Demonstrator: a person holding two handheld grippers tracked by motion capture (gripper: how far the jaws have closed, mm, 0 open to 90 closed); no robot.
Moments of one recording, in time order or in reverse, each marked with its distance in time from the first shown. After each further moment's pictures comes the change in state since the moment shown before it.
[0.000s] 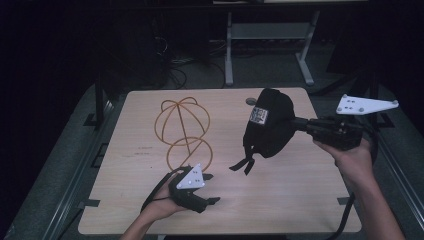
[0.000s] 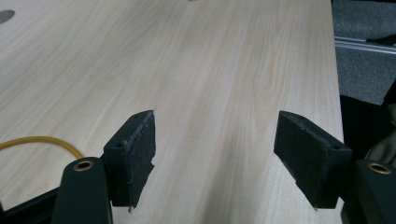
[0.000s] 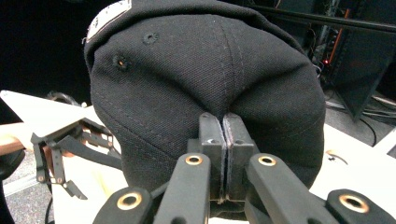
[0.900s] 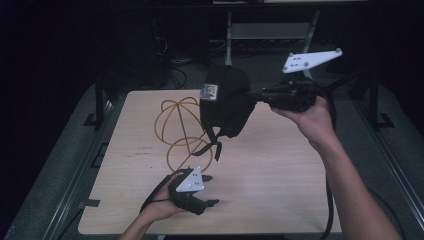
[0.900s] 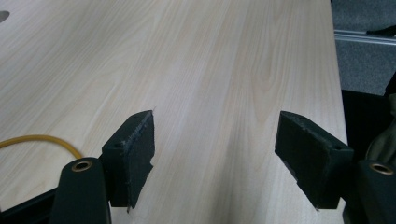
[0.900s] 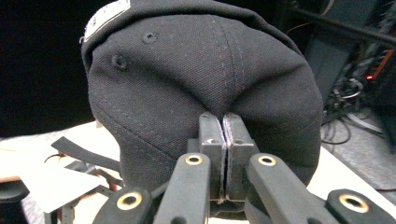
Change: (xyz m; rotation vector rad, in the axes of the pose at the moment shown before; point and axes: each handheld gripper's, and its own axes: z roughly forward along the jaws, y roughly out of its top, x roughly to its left) left arm -0.001 -0.006 0.000 0.010 -0.009 0.028; right arm 0.020 0.097 0.080 0.072 0.126 -0.104
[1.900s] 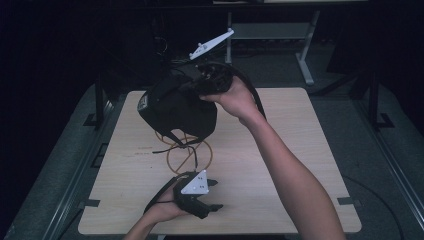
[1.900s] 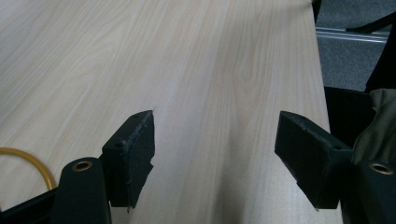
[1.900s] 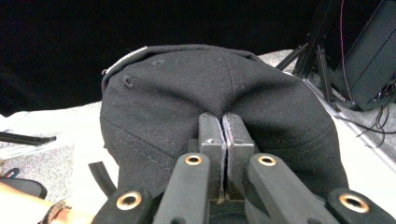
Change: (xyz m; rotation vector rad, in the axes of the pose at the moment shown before) left arm -0.004 0.001 0.012 0.001 -0.057 0.027; right arm 0.016 0.067 0.152 0.193 0.113 -0.010
